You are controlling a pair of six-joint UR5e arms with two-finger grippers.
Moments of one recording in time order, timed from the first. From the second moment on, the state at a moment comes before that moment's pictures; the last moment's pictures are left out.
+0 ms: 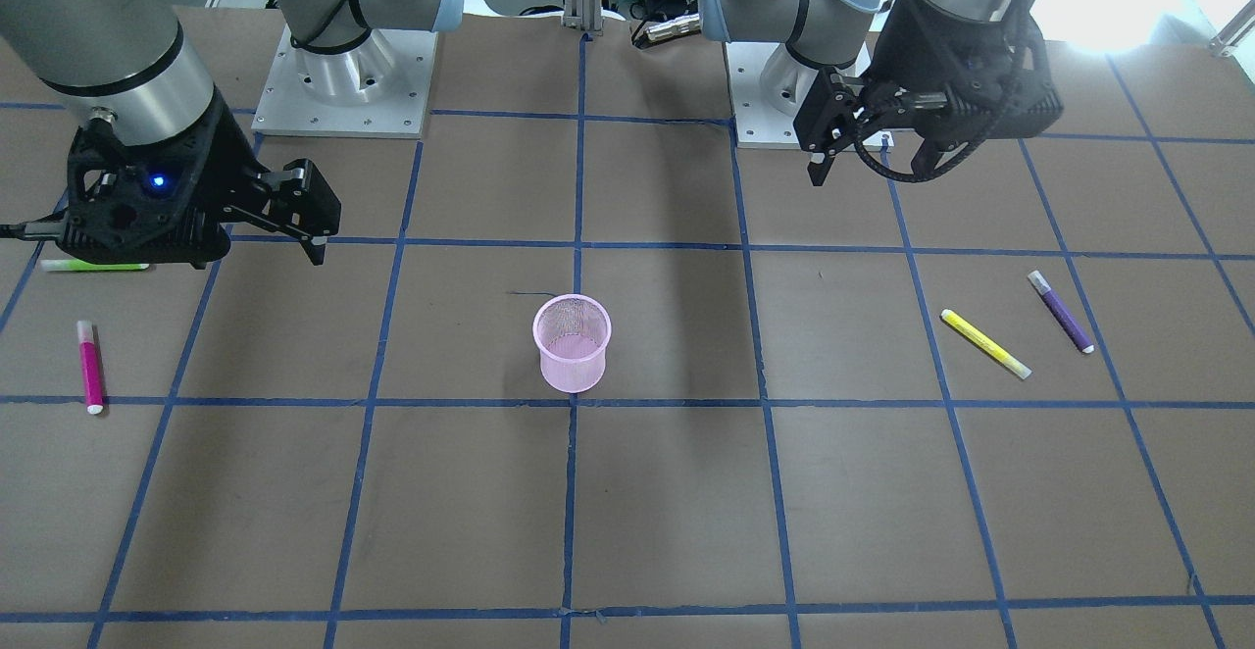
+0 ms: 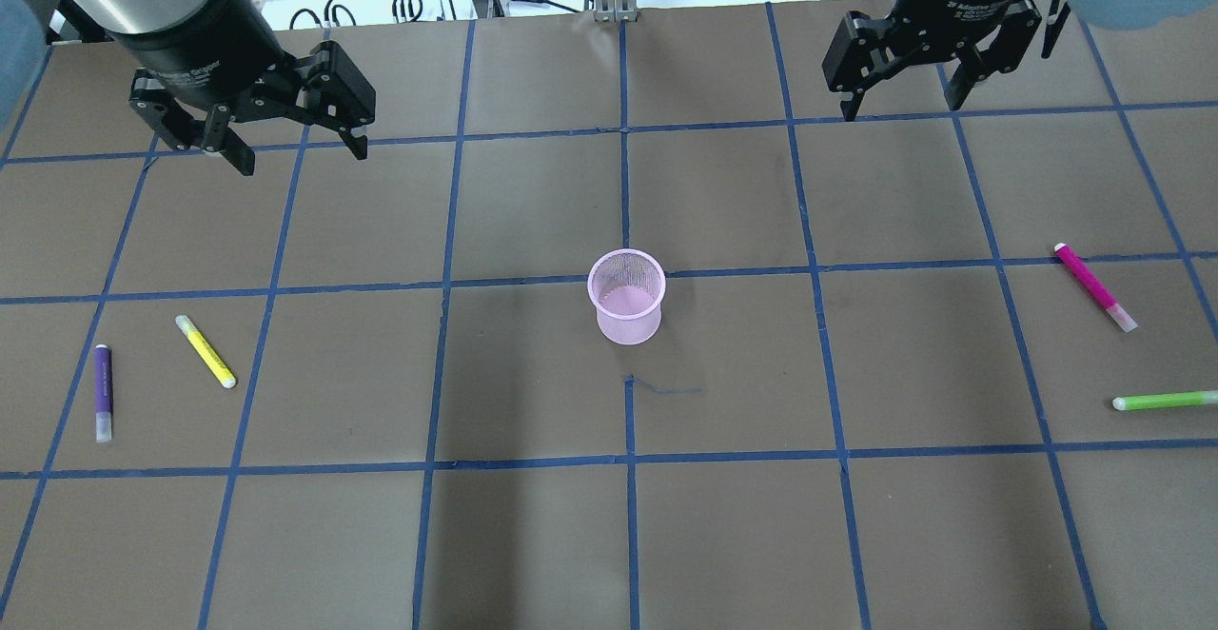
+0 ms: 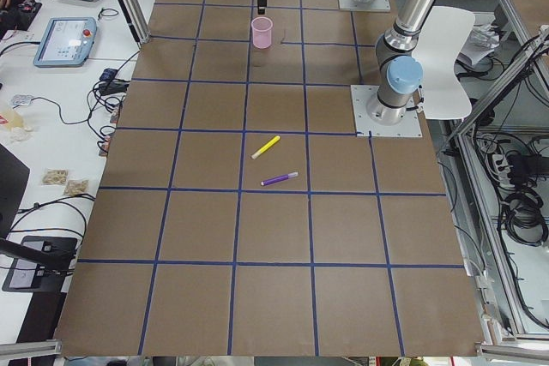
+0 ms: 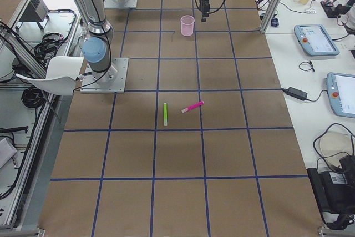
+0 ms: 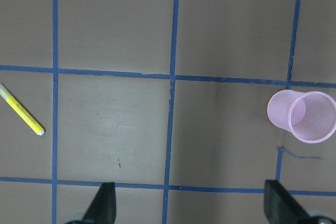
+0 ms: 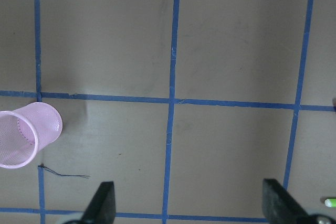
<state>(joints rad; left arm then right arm) -1.54 -1.55 -1.51 -1.62 1.55 -0.09 1.55 -1.43 1.44 -1.57 -1.58 -0.10</state>
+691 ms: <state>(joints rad) -1.29 -1.57 -1.54 -1.61 1.59 -0.17 1.13 -1.33 1.57 -1.77 -1.59 -0.50</state>
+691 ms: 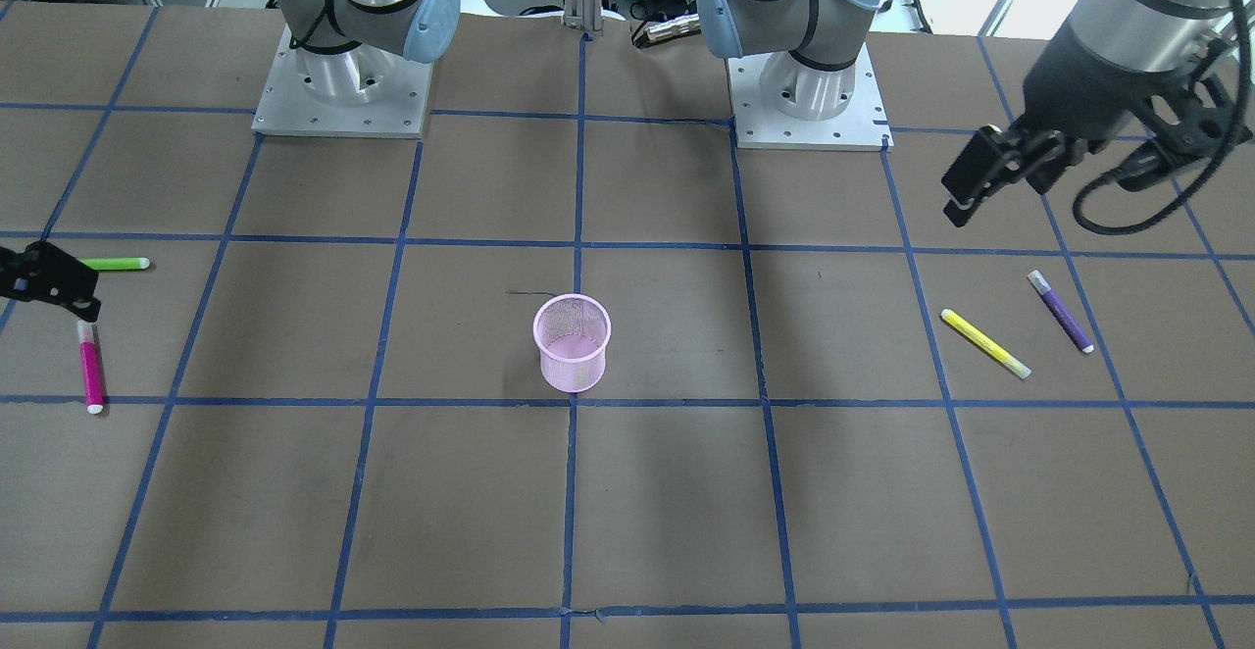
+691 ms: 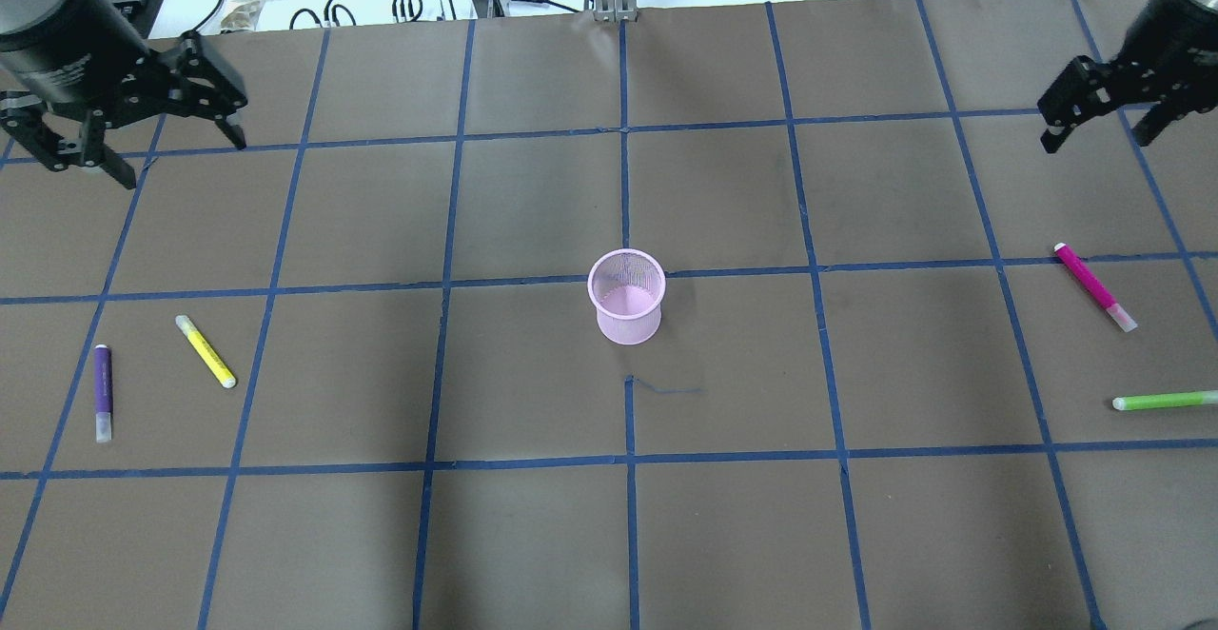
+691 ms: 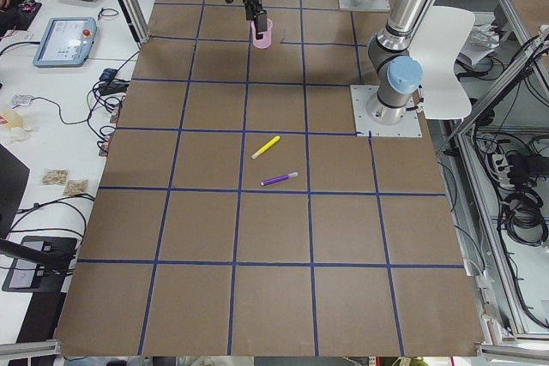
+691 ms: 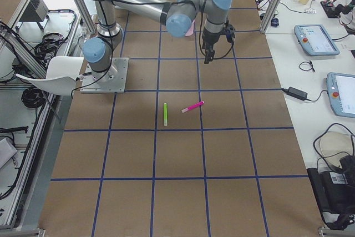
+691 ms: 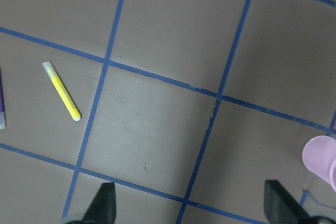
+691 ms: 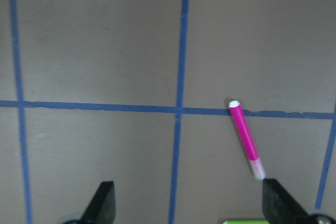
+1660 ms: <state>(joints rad) -0.93 -1.80 -1.71 -1.27 1.68 0.07 1.02 -1.13 1.81 -2.24 -1.65 -0.71</state>
